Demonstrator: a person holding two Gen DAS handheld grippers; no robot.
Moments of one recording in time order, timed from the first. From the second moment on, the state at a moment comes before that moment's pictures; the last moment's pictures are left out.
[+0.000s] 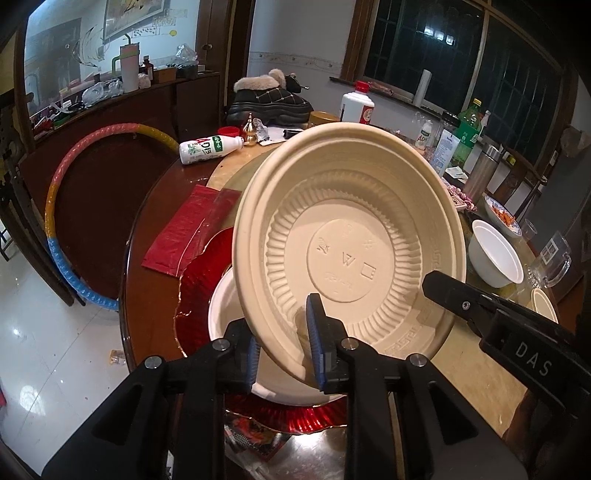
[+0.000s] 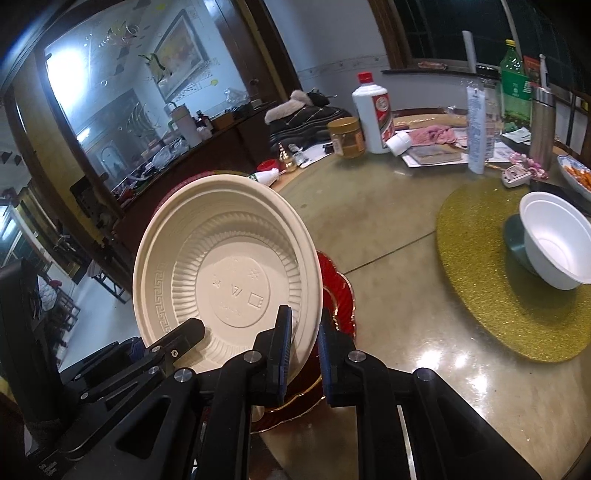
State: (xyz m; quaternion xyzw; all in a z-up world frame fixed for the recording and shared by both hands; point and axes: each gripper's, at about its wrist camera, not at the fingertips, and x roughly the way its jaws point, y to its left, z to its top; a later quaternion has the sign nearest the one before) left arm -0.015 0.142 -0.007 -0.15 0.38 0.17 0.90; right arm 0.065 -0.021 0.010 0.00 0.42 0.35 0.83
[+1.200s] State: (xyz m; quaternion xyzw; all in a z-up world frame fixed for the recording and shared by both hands) left arm -0.030 0.159 -0.024 -0.16 0.40 0.20 0.88; right arm 0.060 -0.006 -0.014 0.00 0.45 0.40 0.80
